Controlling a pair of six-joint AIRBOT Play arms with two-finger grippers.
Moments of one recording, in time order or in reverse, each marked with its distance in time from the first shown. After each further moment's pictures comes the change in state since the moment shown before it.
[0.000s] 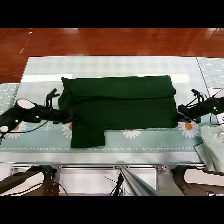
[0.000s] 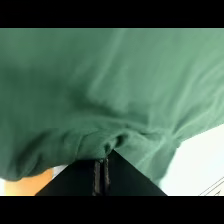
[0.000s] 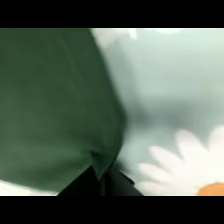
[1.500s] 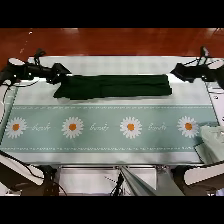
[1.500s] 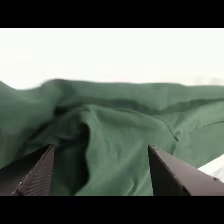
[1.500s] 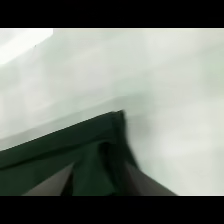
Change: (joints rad) left arm 0.151 -0.634 0.896 -0.061 -0.088 -0.048; right arm 0.133 -0.261 0.474 0.222 -0.518 0.021
